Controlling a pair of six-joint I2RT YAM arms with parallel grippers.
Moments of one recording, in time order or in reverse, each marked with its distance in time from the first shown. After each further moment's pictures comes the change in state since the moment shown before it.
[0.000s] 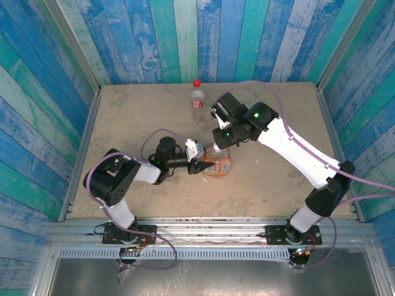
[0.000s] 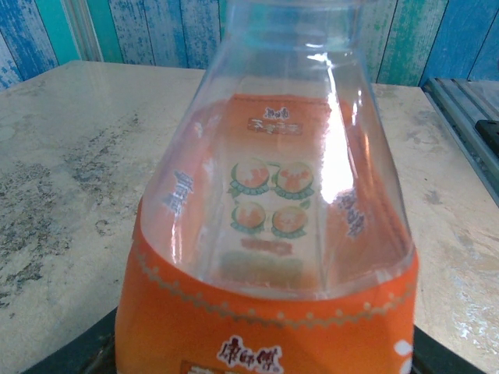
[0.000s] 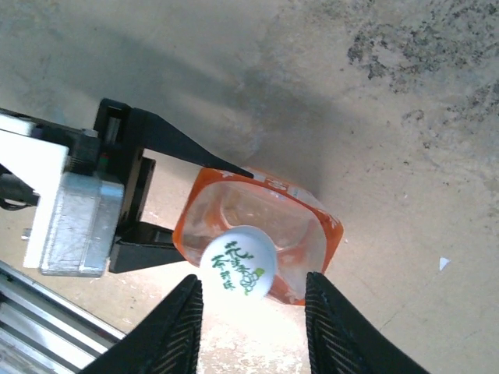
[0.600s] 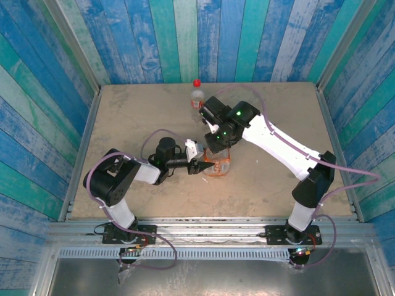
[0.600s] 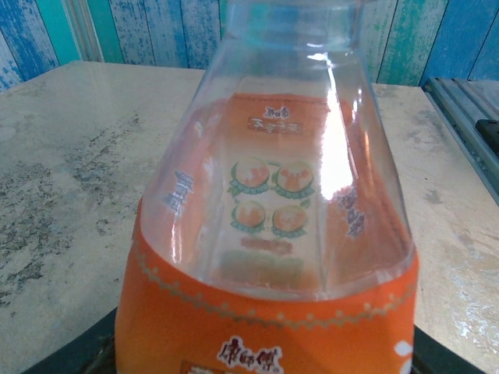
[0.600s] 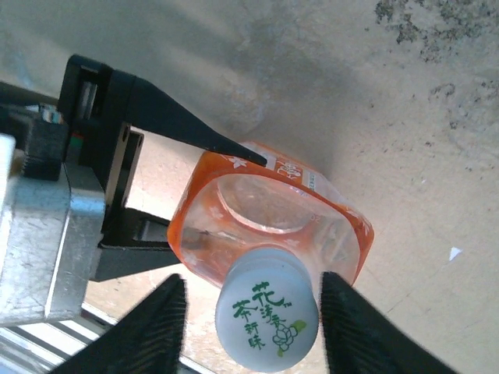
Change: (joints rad) left arm 0.001 0.000 -0.005 0.007 -0.001 0.000; right arm 0.038 0.138 0.093 -0.082 0.003 -0.020
